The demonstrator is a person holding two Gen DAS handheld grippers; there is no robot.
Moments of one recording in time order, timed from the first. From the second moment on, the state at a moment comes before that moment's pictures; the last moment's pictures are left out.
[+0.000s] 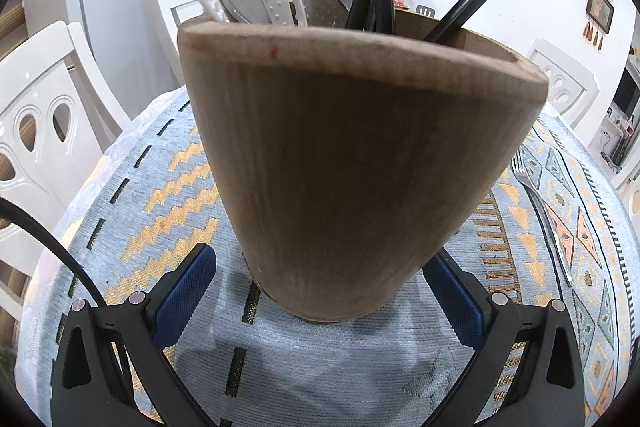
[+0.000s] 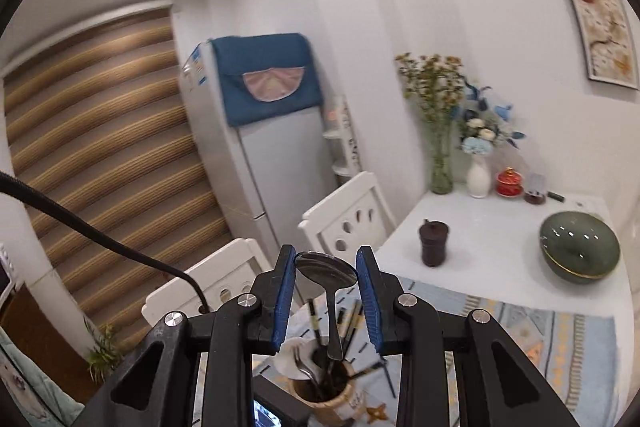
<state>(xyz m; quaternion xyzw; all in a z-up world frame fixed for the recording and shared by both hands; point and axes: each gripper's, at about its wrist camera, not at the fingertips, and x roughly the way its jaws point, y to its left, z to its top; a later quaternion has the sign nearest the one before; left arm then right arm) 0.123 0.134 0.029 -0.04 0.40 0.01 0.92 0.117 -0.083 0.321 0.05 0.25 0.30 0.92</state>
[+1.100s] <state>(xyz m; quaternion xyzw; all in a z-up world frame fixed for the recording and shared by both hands) 0.123 0.130 0.032 -0.03 0.40 0.01 0.92 0.147 -0.095 0.277 0.10 0.32 0.28 0.90</state>
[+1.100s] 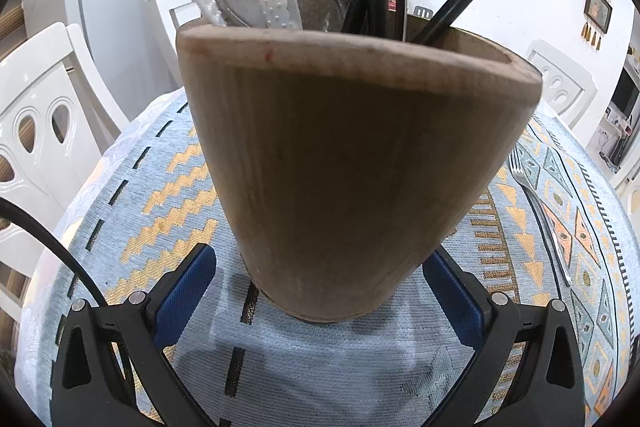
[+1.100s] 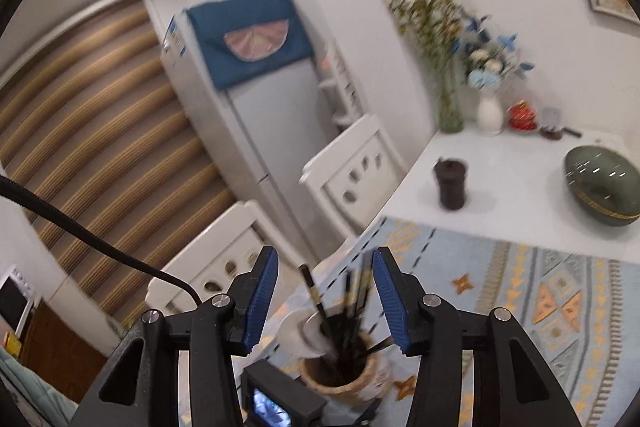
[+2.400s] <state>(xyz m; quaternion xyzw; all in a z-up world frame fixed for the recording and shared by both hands) 0.127 0.135 0.025 -0.03 0.40 0.01 0.91 0.218 -0.230 0.038 0.13 0.62 0.08 0.77</state>
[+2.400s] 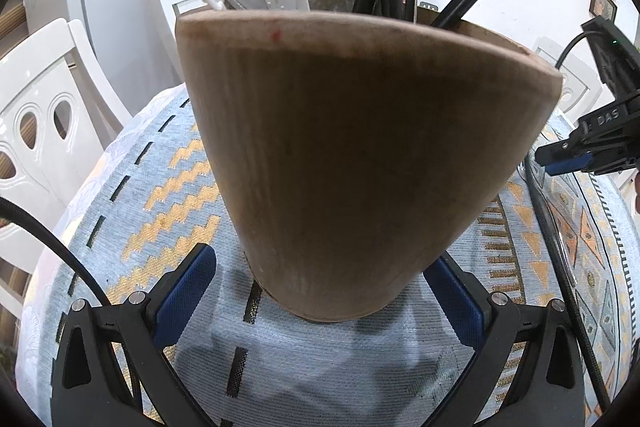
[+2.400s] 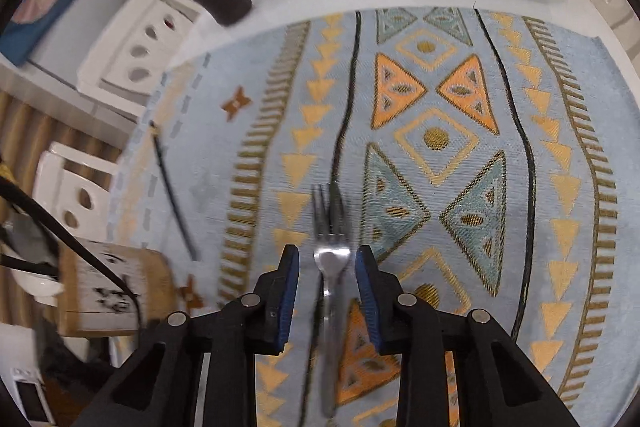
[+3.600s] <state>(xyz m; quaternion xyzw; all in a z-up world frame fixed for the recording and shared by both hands) 0.130 0.133 0.024 -0.03 0.40 0.01 0.91 0.232 -0.170 0.022 0.01 0.62 0.07 0.78</state>
